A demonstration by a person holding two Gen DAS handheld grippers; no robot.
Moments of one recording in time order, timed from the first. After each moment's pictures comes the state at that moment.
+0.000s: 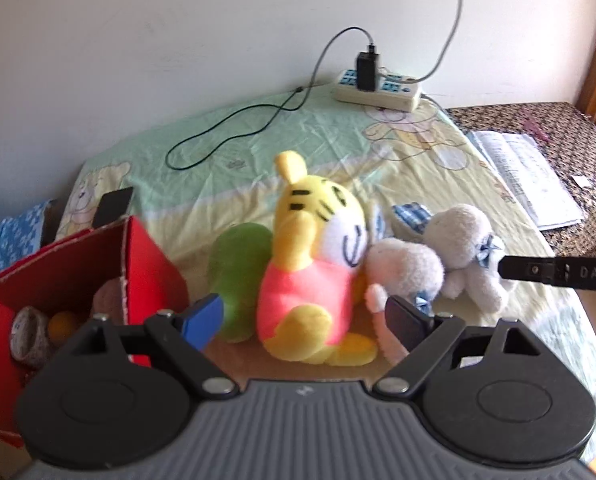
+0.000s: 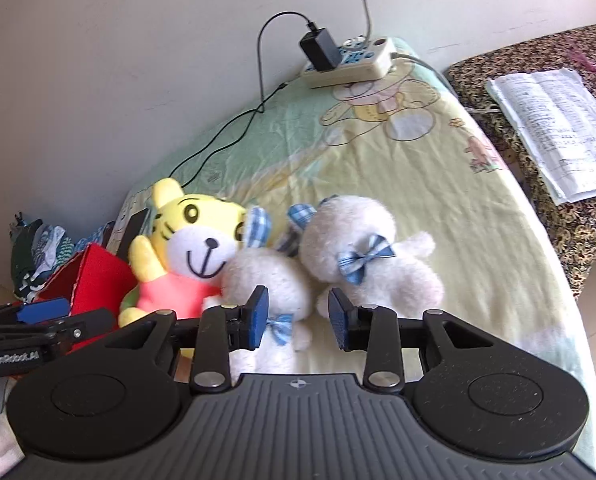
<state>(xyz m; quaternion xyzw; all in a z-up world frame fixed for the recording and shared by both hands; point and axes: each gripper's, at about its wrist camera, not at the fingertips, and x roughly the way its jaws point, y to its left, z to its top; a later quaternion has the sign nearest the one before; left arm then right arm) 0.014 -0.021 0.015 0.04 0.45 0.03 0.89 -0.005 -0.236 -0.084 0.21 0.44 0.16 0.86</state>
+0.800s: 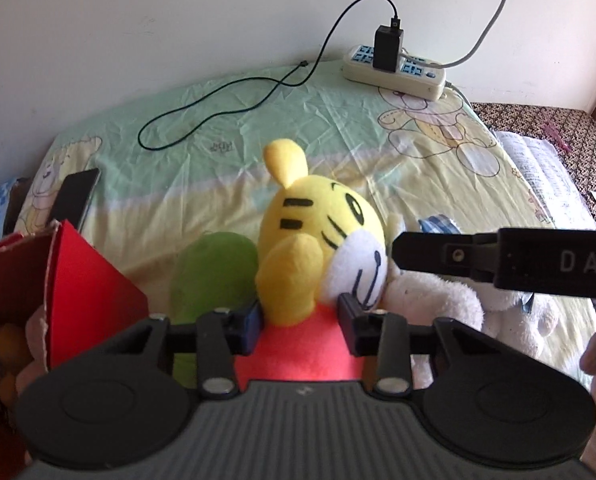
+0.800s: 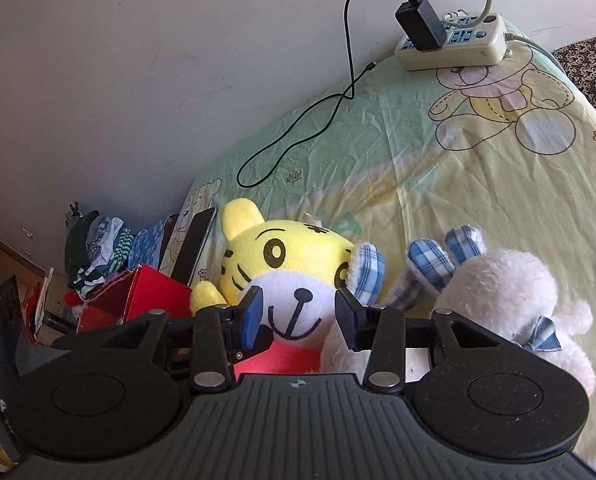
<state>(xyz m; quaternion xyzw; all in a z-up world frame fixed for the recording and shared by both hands) 0.085 0.007 -0.034 -0.01 0.47 0.04 0.88 0.073 -0.160 -0.094 0.24 0.44 0.29 0.82</state>
